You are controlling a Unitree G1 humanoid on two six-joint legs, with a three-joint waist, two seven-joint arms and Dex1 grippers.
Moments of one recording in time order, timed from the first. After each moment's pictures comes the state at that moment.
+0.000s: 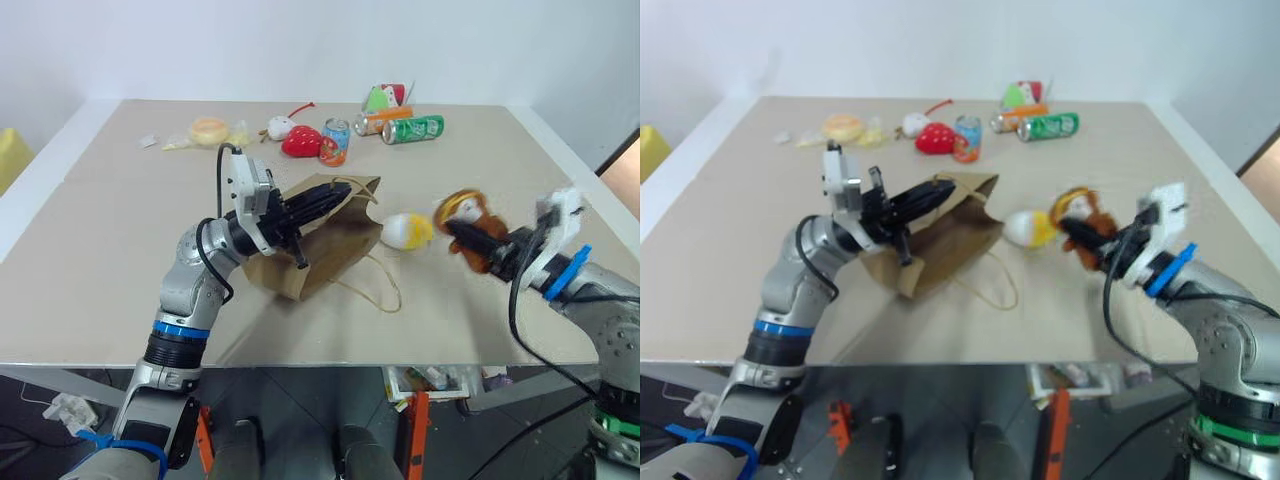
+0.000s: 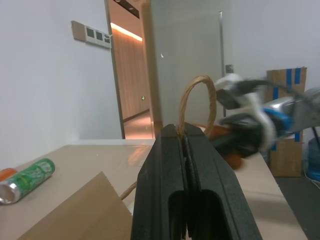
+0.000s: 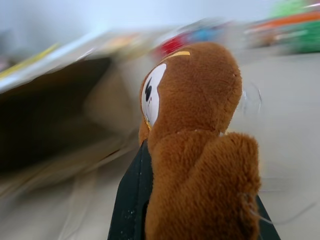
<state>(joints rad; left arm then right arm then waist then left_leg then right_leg) -0.67 0.20 -0.02 0.05 -0.53 0.12 -0.99 -0.27 -0.71 -0.34 -0.37 0.75 0.89 0.74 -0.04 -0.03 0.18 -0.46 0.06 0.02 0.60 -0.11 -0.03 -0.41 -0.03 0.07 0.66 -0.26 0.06</state>
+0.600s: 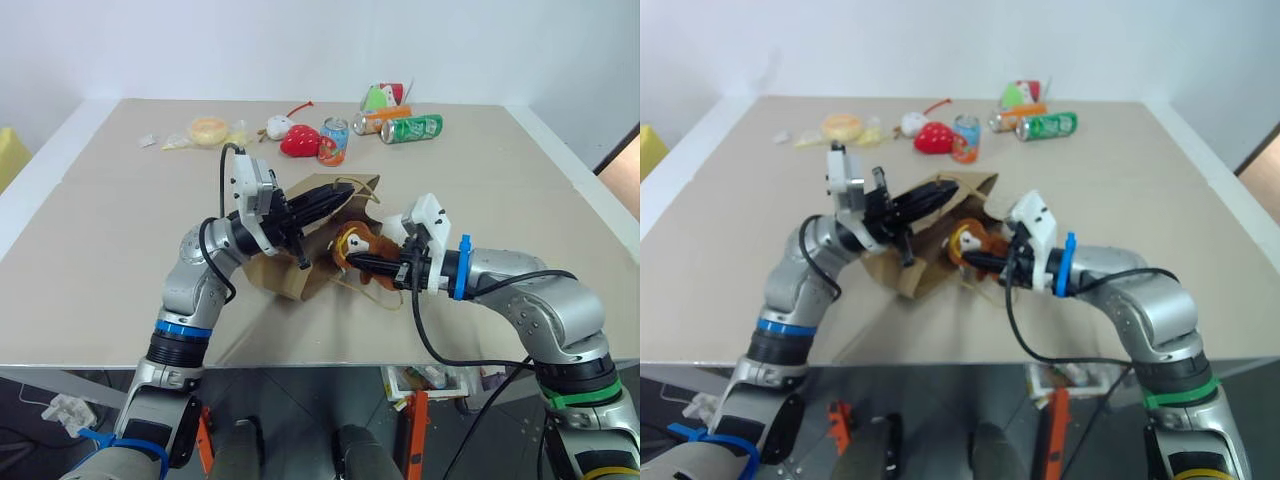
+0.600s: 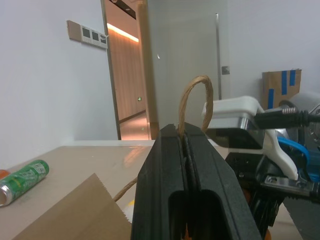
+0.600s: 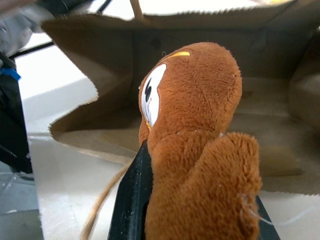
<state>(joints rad) -0.68 0.19 -0.03 0.06 -0.53 0.12 -0.99 -0.53 -0.65 0.07 -0.31 0.59 0.84 0.76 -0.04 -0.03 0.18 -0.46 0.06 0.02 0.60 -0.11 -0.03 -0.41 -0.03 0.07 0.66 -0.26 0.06</state>
